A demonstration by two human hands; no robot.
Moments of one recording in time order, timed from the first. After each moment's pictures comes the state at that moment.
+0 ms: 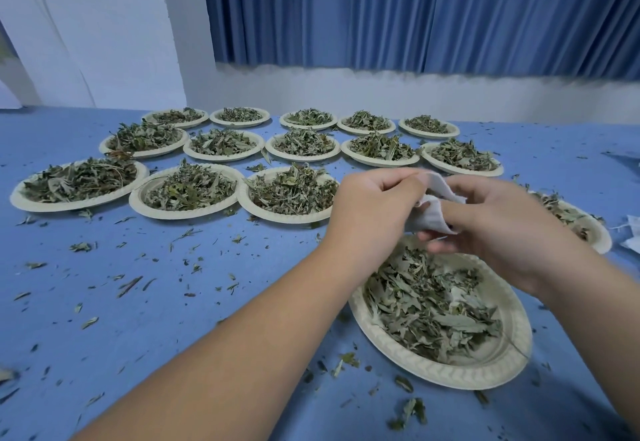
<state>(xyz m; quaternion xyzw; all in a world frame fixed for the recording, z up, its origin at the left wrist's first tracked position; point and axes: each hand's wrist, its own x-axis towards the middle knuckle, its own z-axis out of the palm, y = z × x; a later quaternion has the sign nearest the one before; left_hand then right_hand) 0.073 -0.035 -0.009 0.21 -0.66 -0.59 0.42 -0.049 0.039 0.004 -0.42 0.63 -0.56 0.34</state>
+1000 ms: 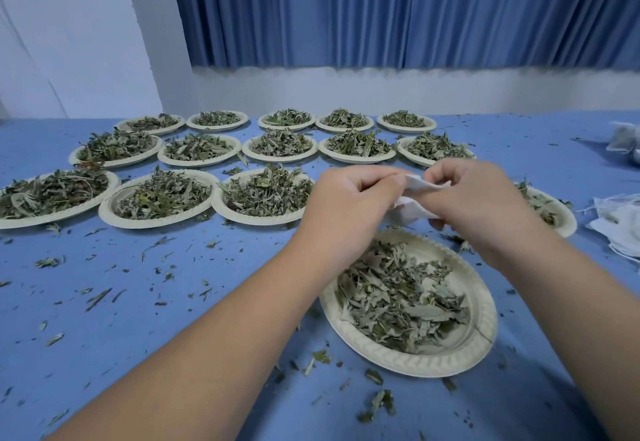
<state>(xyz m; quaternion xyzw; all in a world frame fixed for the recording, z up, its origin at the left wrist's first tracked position) 0.072 -0.033 -0.009 0.19 -0.71 -0.54 0.40 -0.067 0.035 0.003 -0.44 0.73 -0.51 0.14</state>
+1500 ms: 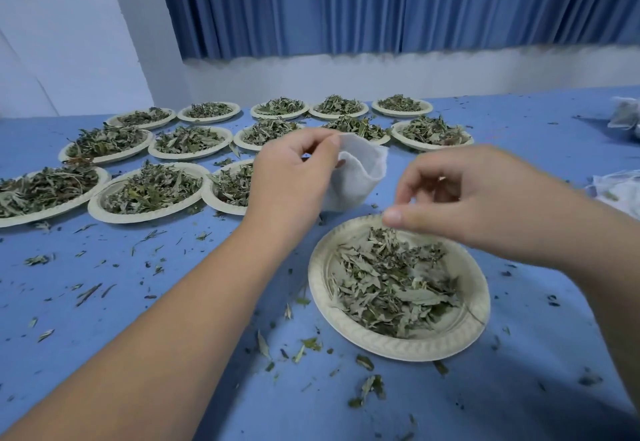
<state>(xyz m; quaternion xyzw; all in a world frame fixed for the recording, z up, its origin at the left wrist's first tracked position) 0.083 -0.060 -0.007 0.29 -0.71 -0.39 0.51 -0.052 0.075 0.030 -0.65 0.69 -0.31 0.08</state>
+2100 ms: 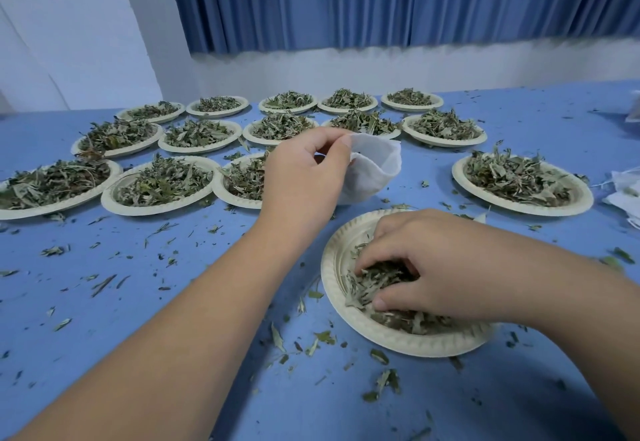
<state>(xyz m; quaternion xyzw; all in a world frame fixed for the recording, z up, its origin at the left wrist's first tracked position) 0.084 -0.060 -0.015 0.30 -0.71 -0.38 0.51 -0.021 0.065 -0.001 -0.74 0.66 -0.03 0.09</state>
